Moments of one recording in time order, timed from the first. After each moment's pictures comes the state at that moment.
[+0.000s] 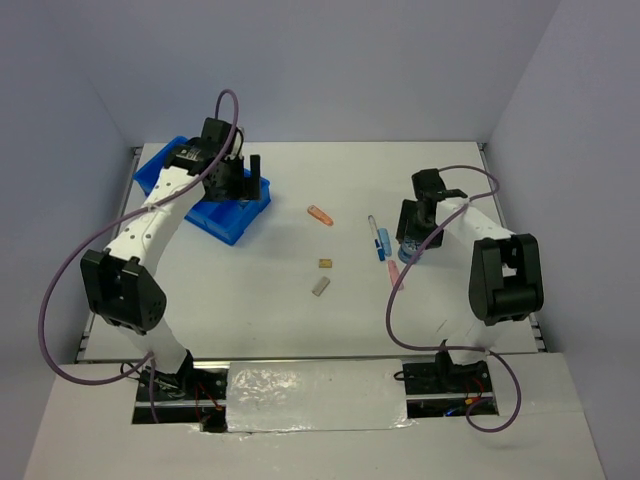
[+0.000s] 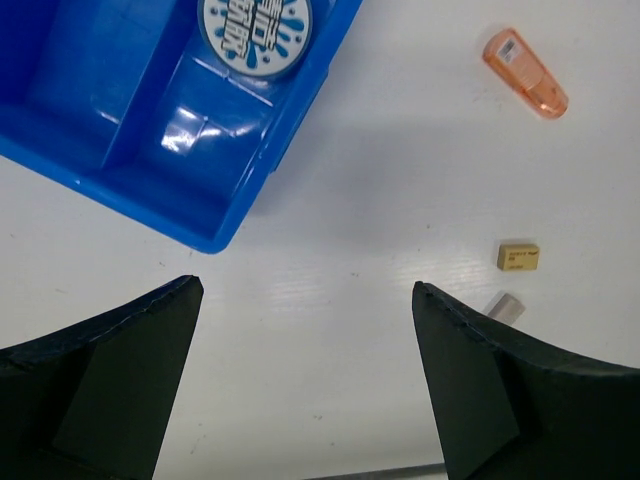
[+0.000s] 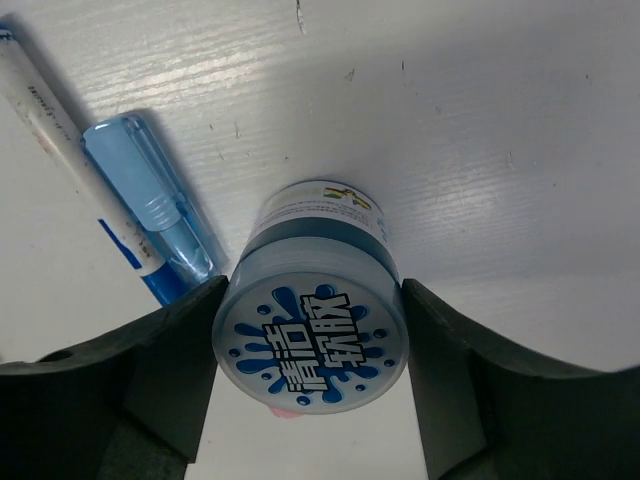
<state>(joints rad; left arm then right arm) -0.28 1.68 1.70 -0.96 -0.06 -0.30 0.12 1.67 1.13 -0.63 0.11 0.36</state>
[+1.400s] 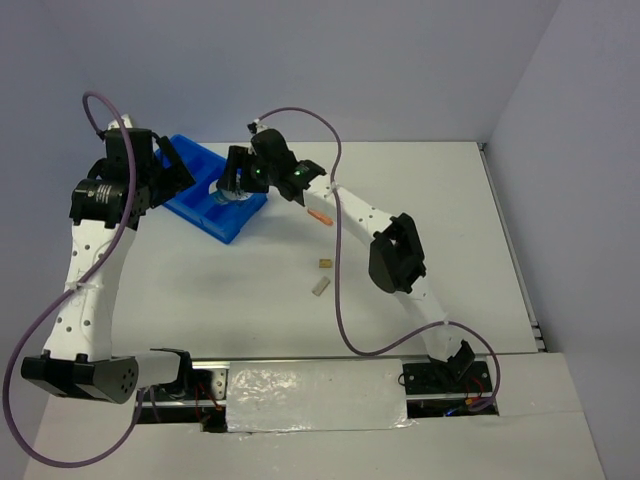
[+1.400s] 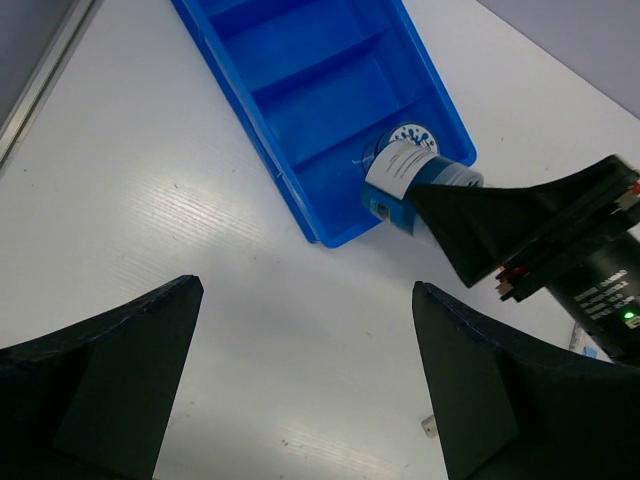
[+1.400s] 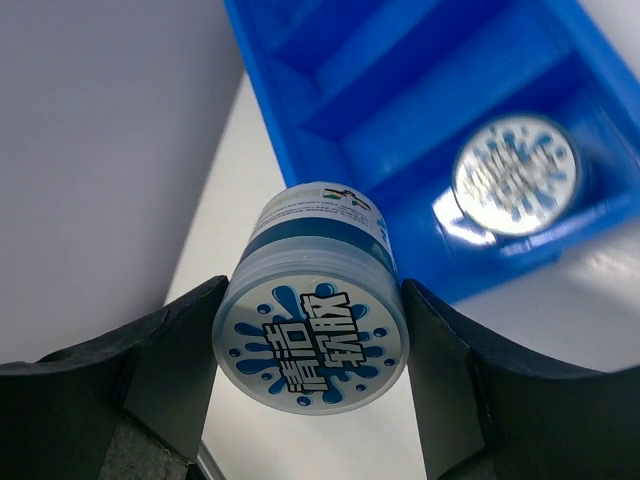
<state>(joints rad) -0.07 1.26 1.62 -1.02 -0.29 -0.56 0.78 2.35 2.26 -0.36 -0.16 0.69</state>
